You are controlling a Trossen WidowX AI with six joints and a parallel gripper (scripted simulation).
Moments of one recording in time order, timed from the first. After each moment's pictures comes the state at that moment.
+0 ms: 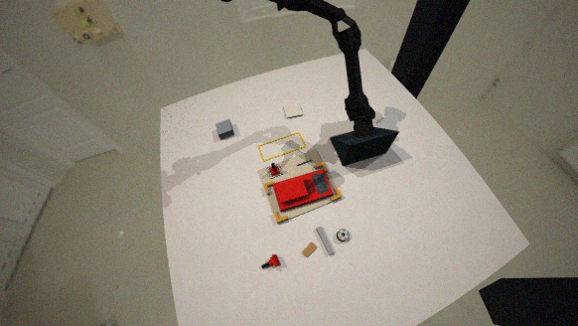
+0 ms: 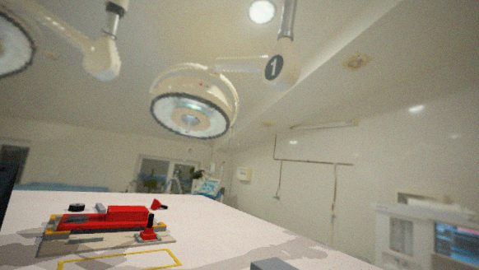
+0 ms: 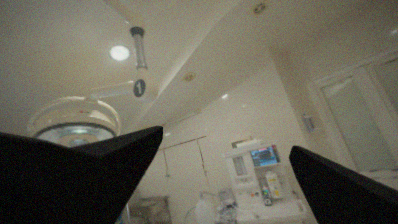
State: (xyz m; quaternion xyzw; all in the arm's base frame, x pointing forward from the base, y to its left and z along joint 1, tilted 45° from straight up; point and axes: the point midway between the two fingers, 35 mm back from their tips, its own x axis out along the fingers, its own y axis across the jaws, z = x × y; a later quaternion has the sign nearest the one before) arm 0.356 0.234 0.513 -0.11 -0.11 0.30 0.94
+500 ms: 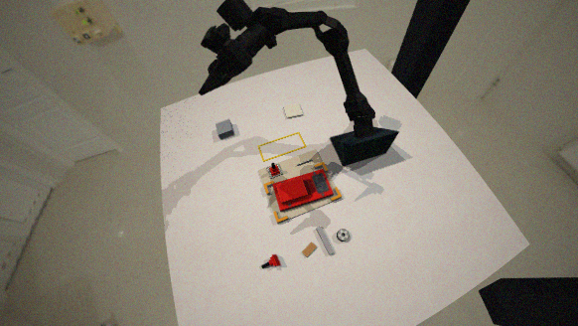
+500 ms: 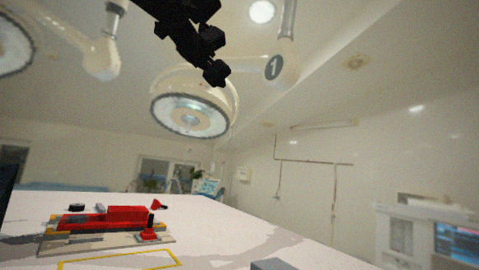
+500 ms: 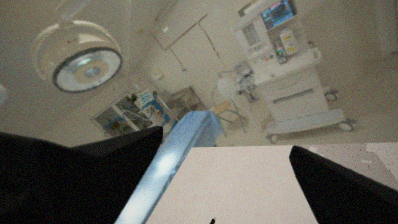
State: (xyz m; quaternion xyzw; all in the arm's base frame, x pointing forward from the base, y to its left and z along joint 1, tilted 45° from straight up) arm 0.434 0.257 0.281 -0.08 0.26 0.20 0.94
